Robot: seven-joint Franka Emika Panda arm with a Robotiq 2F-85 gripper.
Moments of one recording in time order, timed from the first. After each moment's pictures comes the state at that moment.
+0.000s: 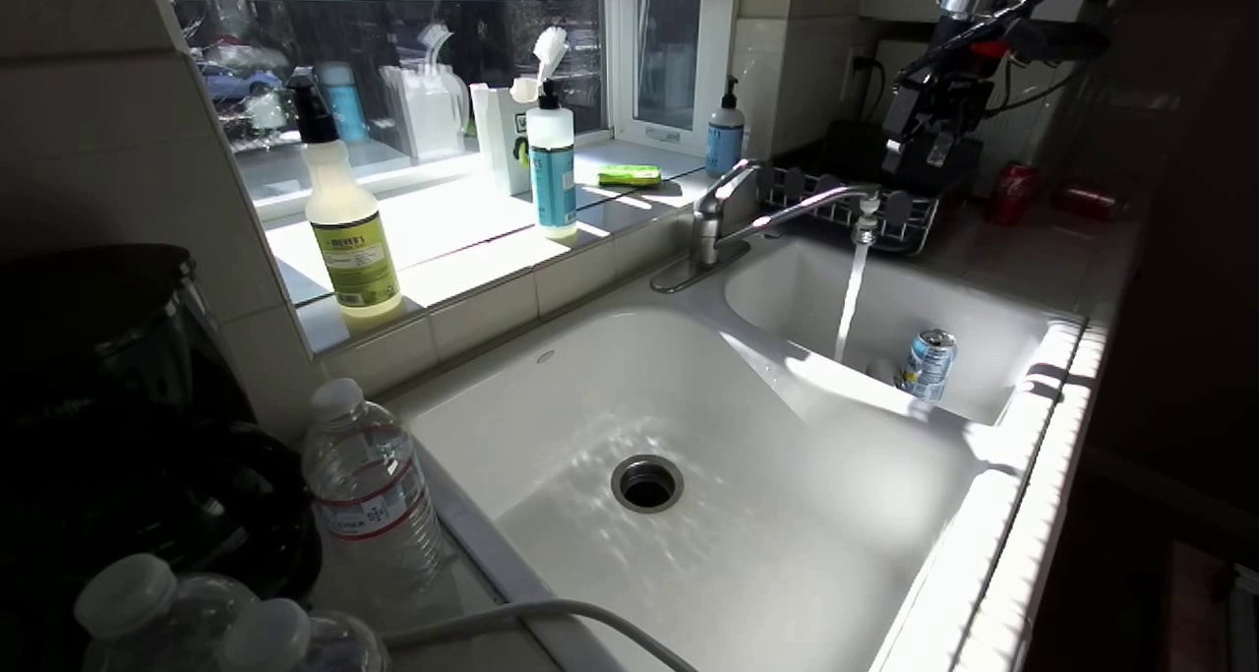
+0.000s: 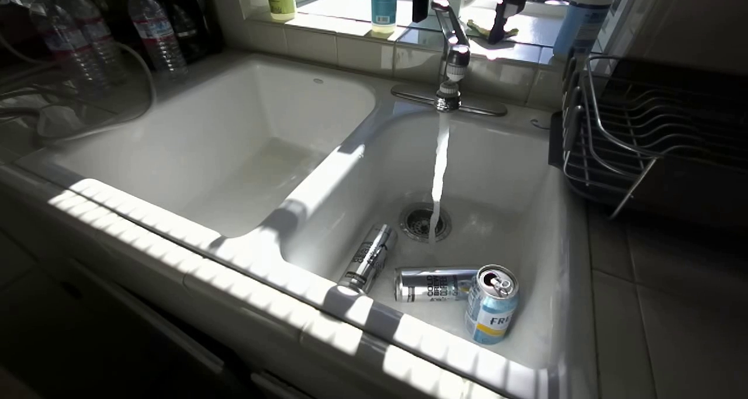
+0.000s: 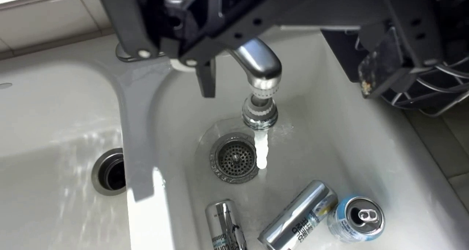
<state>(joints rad) -0.21 -0.06 -0.19 -1.89 0.04 1.96 -0.15</state>
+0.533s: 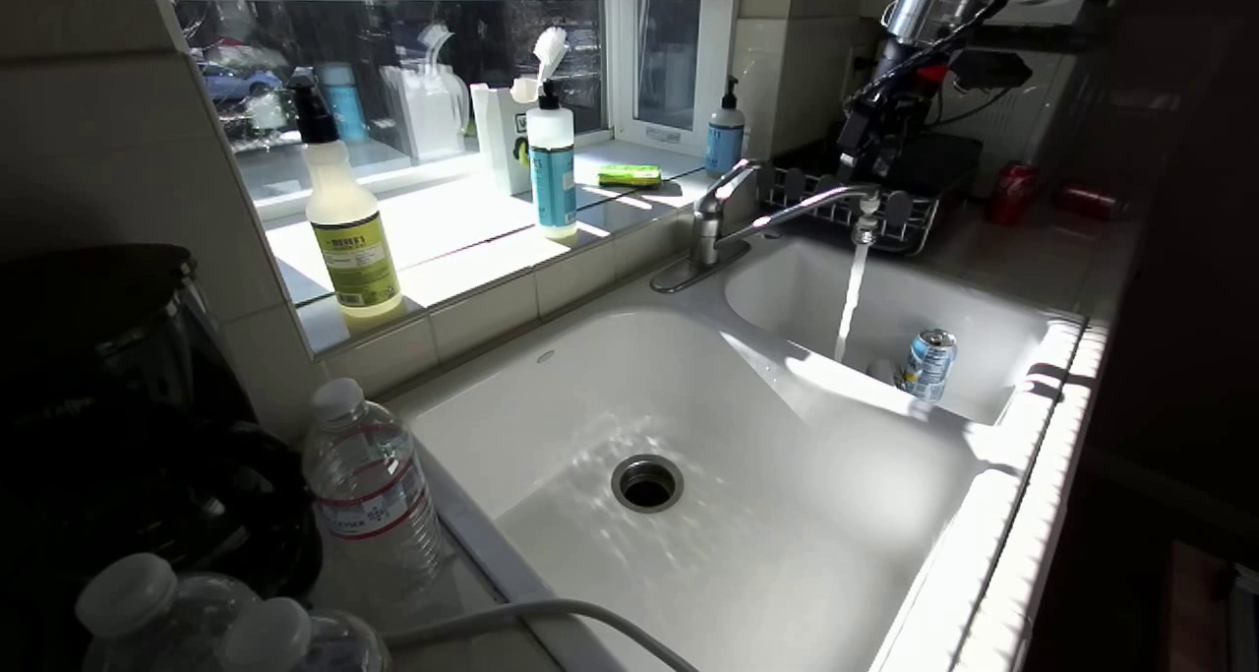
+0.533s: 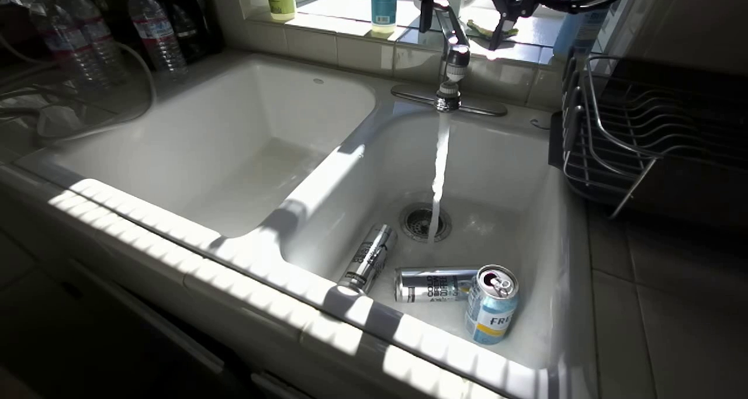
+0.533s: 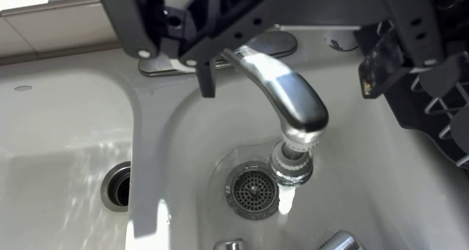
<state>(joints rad) -0.21 0.08 -0.18 -1.80 0.12 2.05 -0.30</state>
